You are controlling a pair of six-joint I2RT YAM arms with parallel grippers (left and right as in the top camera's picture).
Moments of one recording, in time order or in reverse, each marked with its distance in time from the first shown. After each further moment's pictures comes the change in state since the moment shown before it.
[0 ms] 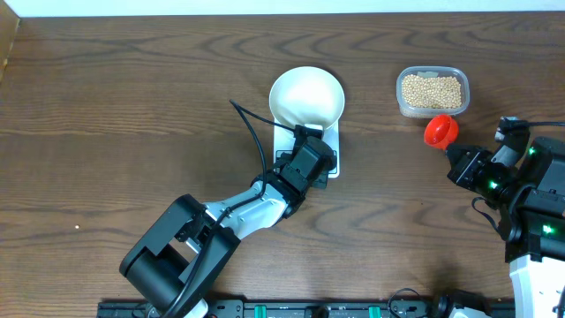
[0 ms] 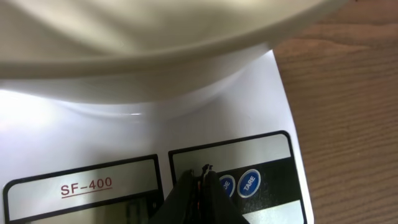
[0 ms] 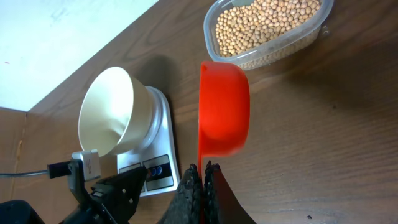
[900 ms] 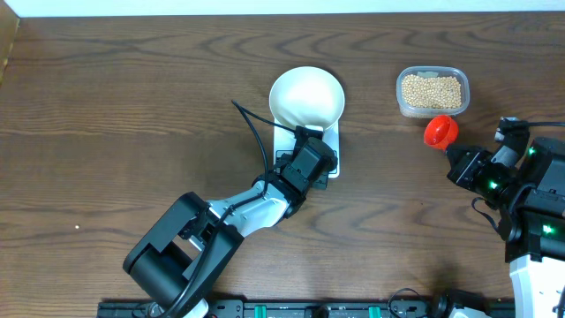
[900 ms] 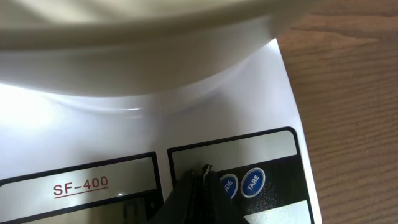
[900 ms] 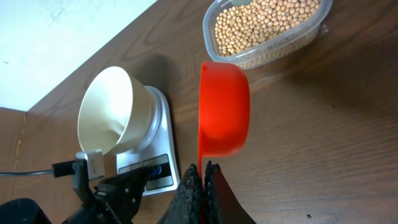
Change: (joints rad) left arm -0.001 0.021 0.000 0.002 0.000 0.000; right arm 0.000 0.000 0.000 -0.003 0.002 0.000
